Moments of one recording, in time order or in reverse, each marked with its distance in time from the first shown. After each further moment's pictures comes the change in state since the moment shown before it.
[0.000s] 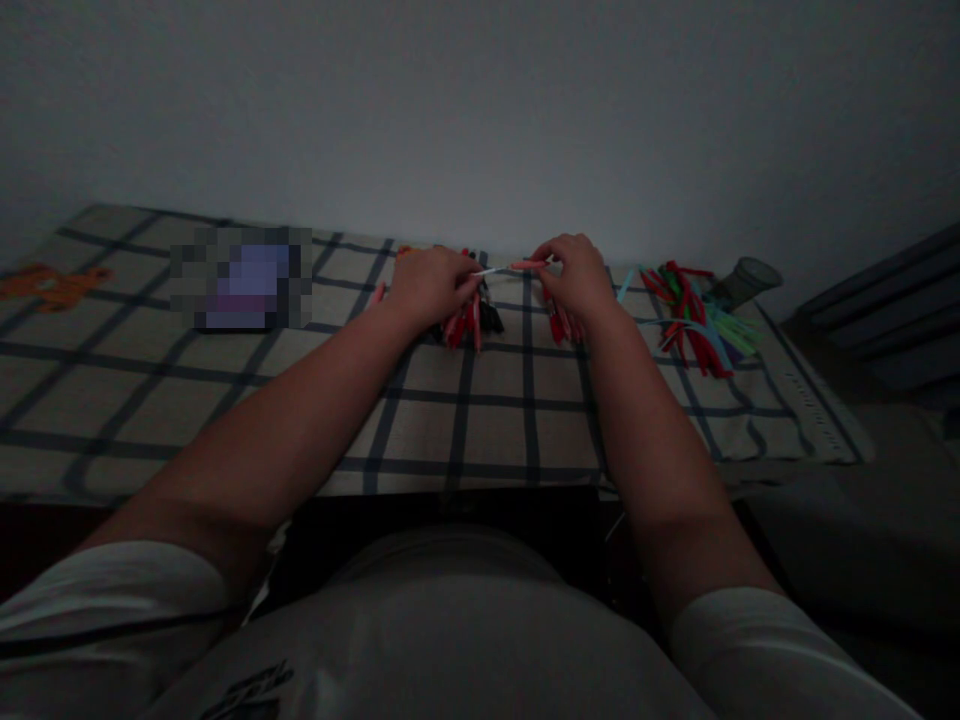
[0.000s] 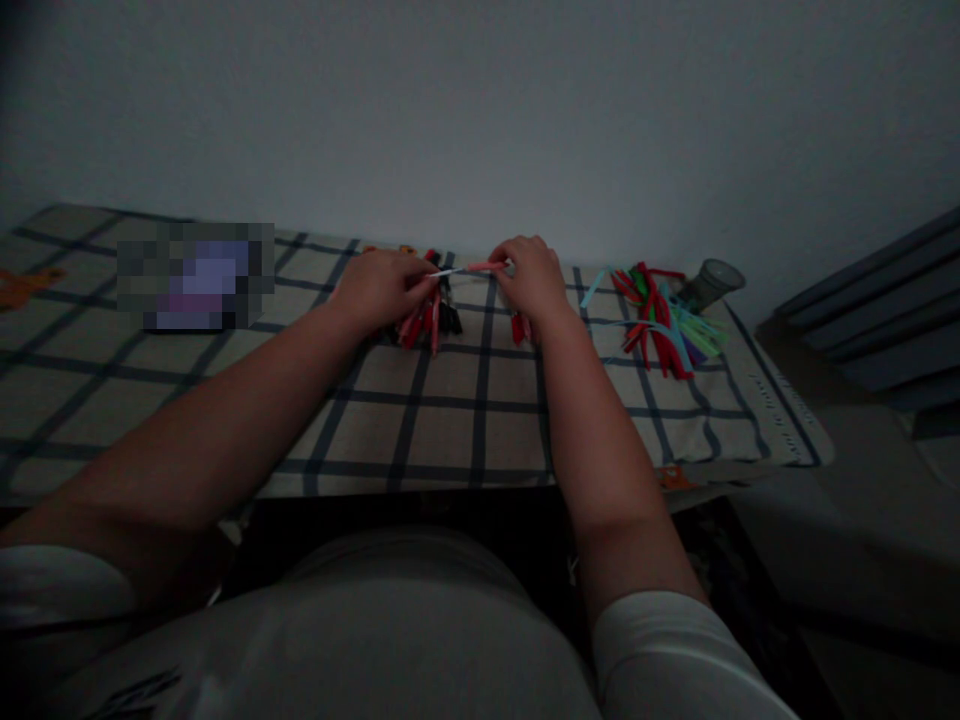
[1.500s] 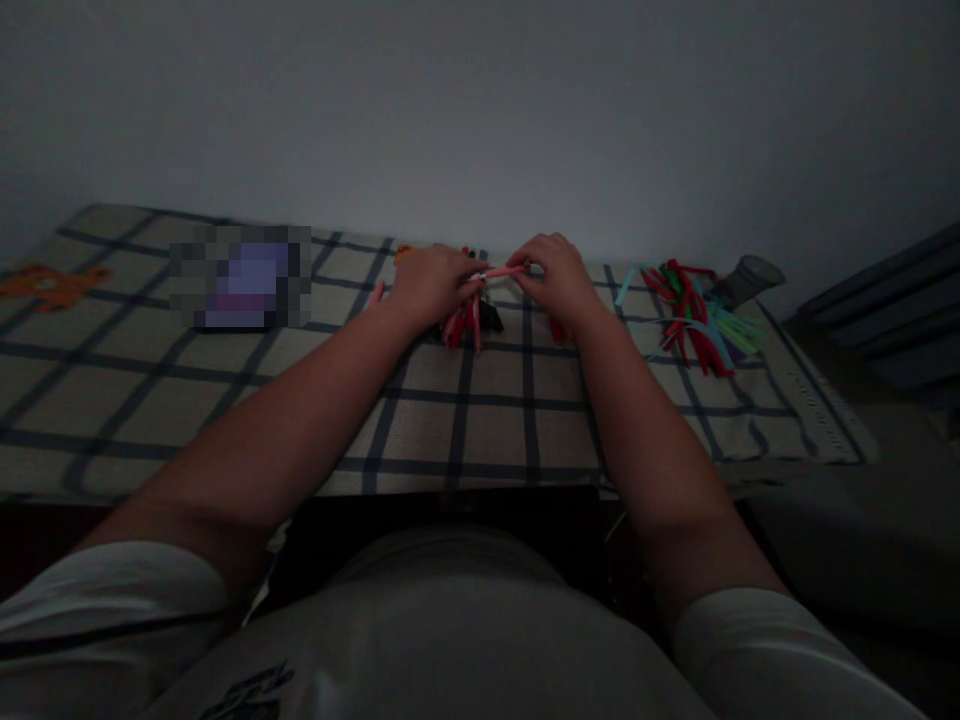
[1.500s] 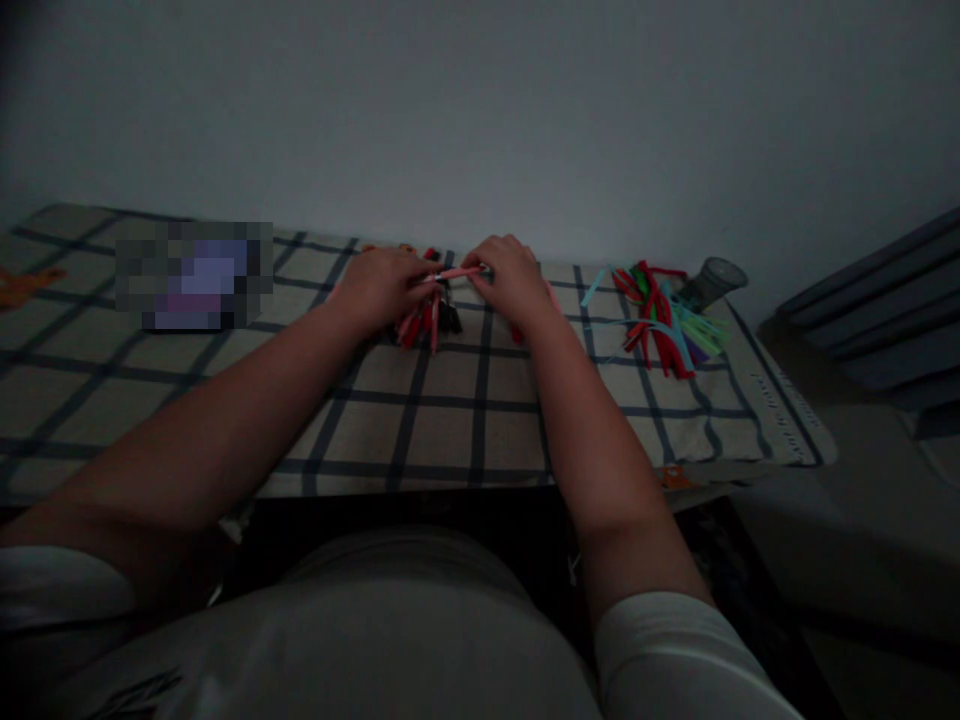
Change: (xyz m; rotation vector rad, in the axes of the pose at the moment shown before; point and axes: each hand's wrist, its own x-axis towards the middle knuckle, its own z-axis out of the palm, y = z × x) left_hand 0.003 0.004 -0.002 0.063 -0.073 0.012; right_hand 0.002 -0.018 0.010 0.023 -0.092 -0.133
